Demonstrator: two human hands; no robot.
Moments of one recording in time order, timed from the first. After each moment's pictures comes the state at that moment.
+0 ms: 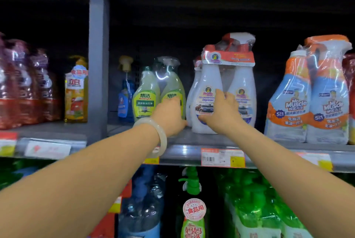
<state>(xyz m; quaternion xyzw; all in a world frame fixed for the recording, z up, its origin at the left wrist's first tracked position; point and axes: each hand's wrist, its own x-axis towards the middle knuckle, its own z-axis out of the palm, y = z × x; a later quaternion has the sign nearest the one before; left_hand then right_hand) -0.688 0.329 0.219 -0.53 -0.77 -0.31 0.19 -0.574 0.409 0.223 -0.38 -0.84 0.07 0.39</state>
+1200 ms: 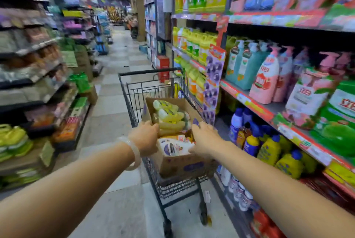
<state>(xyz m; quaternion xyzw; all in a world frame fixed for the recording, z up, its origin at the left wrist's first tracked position) -0.974 -0.512 -0.093 0.07 -1.00 0.00 -0.04 -1.036 -0.340 -0.095 0.25 -0.96 0.03 -0.10</state>
